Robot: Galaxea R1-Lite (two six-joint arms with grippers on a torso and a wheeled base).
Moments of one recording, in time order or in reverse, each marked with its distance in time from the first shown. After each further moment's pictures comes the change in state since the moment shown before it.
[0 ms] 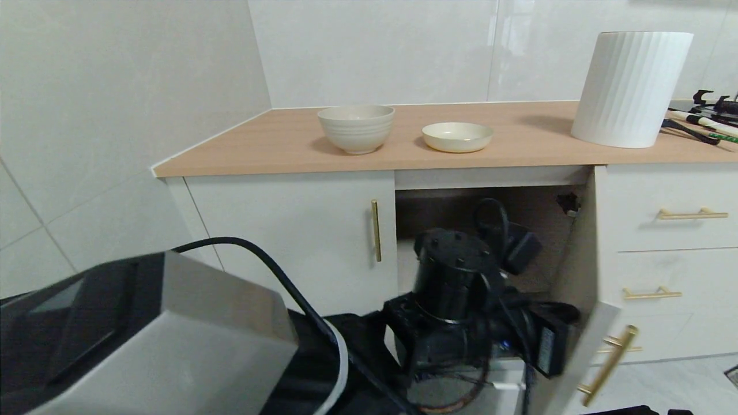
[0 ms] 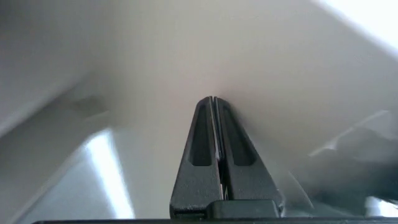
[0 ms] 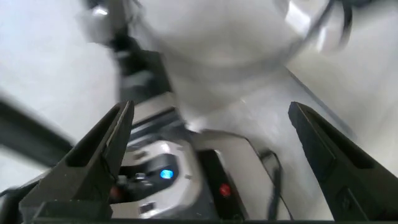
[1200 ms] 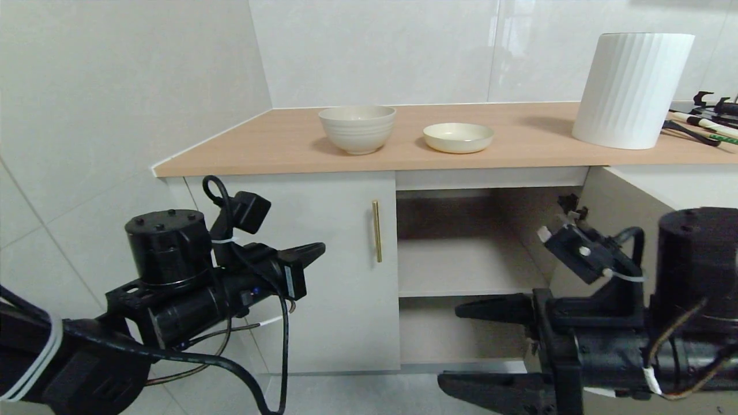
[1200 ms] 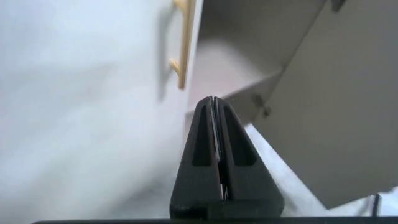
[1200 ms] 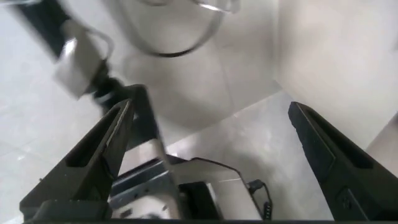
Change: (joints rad) left arm 0.650 -0.405 0.632 -0.206 0.047 0.190; right arm 0.097 0.353 -0.634 0.366 -0.186 0.028
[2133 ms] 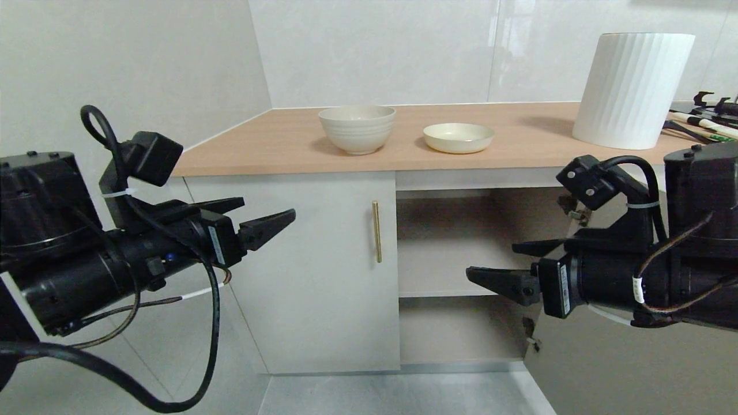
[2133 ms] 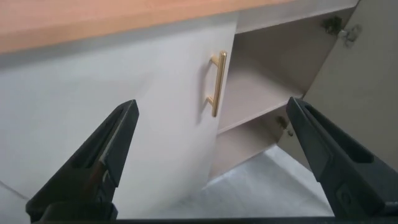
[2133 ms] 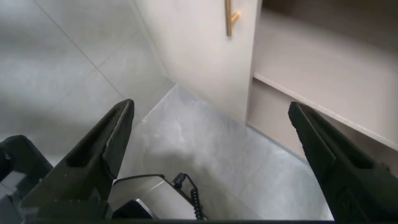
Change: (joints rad) left arm 0.106 -0.287 -0.109 0.330 0.004 0.075; right arm -0.084 -0.046 -0.219 0.343 -0.430 -0.033
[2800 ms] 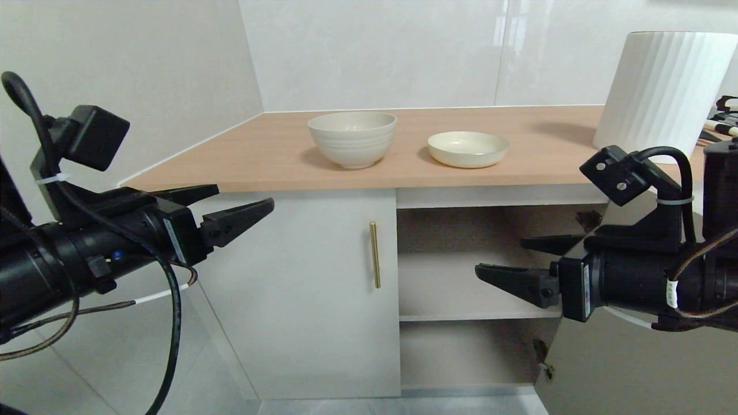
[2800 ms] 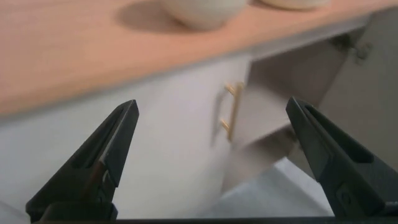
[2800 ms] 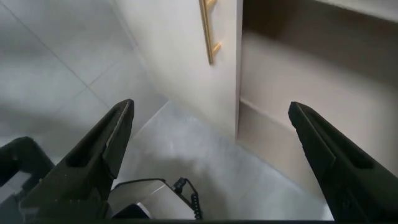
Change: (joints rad) left arm 0.000 -0.130 -0.032 0.127 -0.001 0.015; right arm 0.001 -0.059 0.019 -0.004 0.005 -0.007
